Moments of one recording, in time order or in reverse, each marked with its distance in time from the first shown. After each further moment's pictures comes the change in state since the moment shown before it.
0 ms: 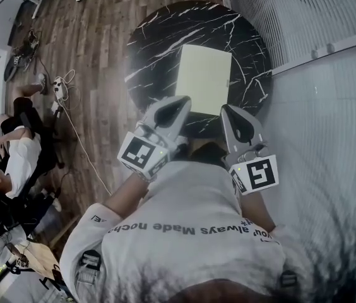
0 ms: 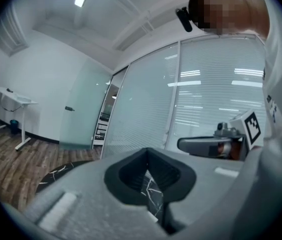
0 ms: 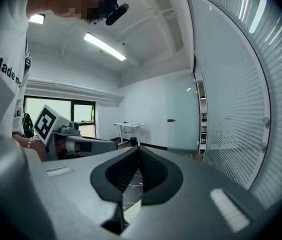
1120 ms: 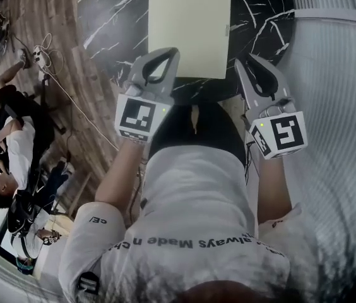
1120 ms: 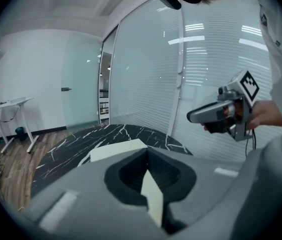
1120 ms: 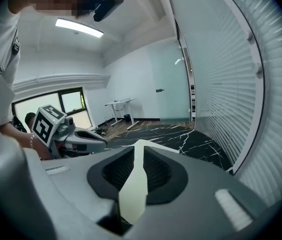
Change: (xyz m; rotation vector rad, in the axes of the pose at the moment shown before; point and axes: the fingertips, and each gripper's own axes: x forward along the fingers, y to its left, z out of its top) left arm 0.127 0.087 -0.206 0.127 0.404 0.050; right arm 0.054 -0.148 -0.195 0.183 0.281 -0.048
